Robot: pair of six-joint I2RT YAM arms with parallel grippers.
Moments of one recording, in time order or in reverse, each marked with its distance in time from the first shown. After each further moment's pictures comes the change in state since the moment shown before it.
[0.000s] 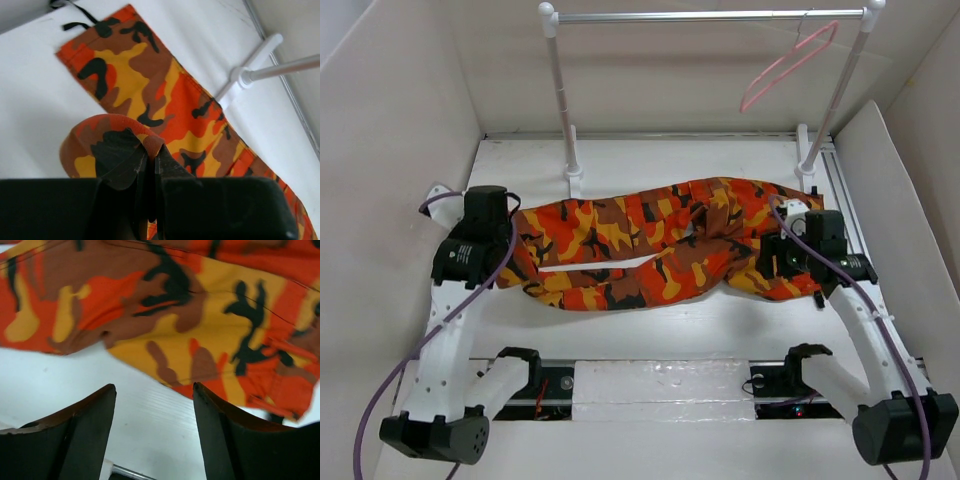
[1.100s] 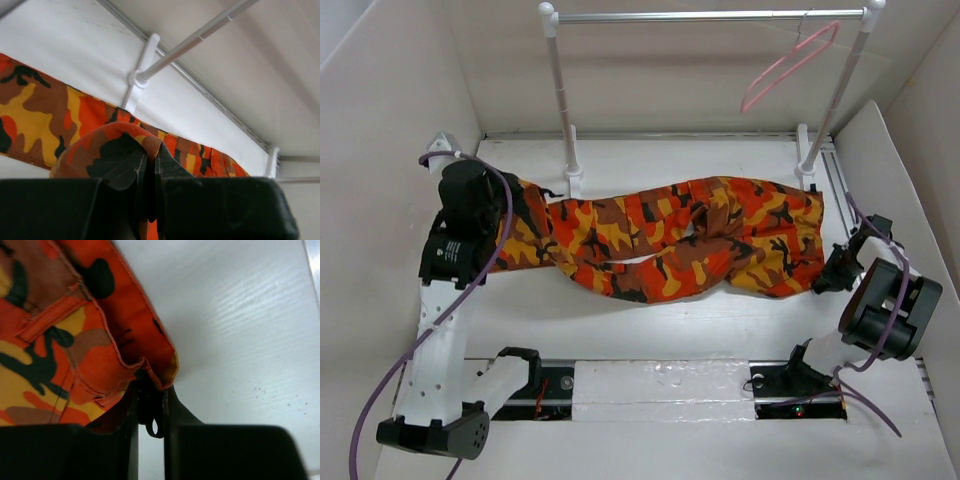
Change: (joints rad) left arm 0.000 0.016 0.123 0.323 0.335 0.232; right arm -0.634 0.592 0.021 0.094 0.136 0.158
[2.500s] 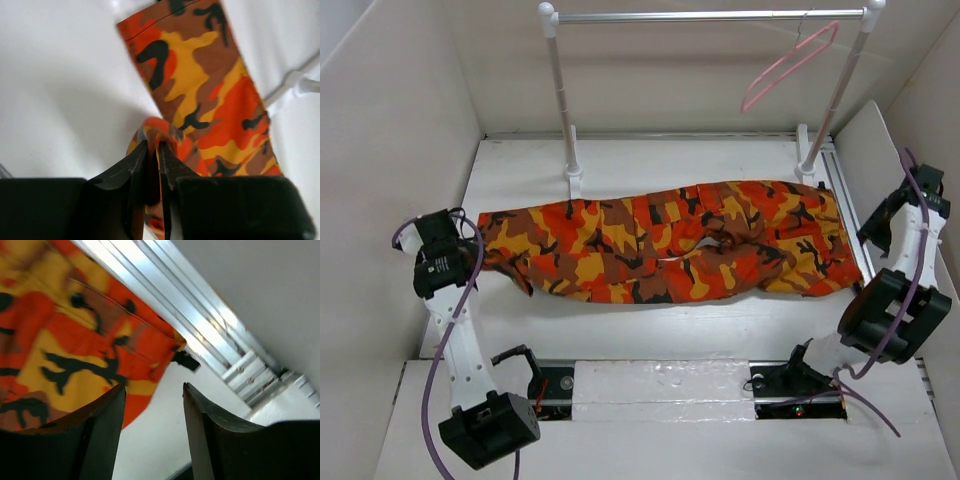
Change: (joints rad) left arm 0.550 -0.039 -0.304 -0.222 0.142 -0.026; right arm -0.062 -0.008 0.470 -0.289 0.268 0.098
